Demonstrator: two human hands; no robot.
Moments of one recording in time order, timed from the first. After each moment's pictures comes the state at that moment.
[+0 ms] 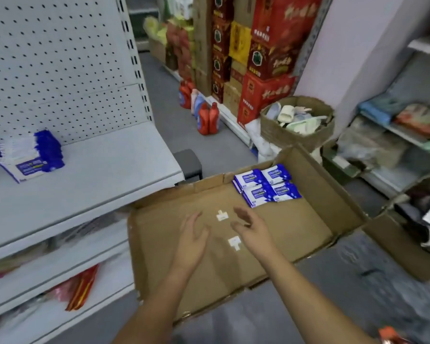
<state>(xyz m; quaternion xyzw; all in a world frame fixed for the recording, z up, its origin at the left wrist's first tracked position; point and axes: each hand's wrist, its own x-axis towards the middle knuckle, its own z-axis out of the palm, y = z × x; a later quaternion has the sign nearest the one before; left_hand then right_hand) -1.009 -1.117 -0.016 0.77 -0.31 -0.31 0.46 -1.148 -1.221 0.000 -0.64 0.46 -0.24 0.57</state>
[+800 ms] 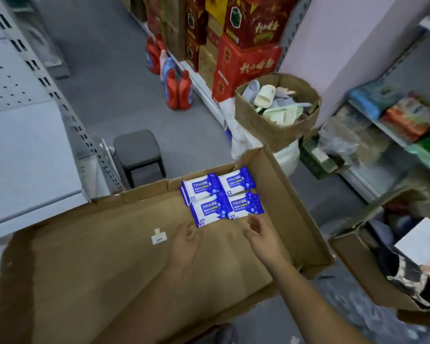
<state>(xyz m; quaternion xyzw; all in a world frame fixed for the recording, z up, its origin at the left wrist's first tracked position) -1.098 -1.367 -0.131 0.77 -0.17 -0.41 0.45 -1.270 -1.477 -0.100 -0.61 0.59 -0.13 0.51</state>
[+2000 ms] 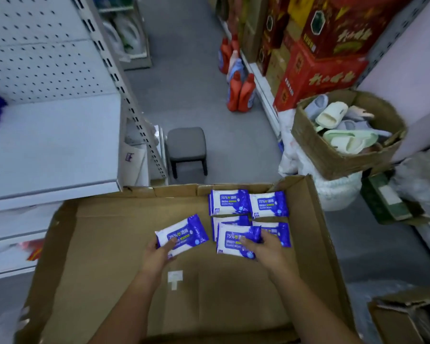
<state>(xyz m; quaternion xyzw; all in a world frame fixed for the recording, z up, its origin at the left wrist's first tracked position) -1.058 -1.334 -0.149 0.70 0.14 -0.37 0.59 -1.231 -1.556 -0.131 -0.61 0.52 -0.01 0.60</state>
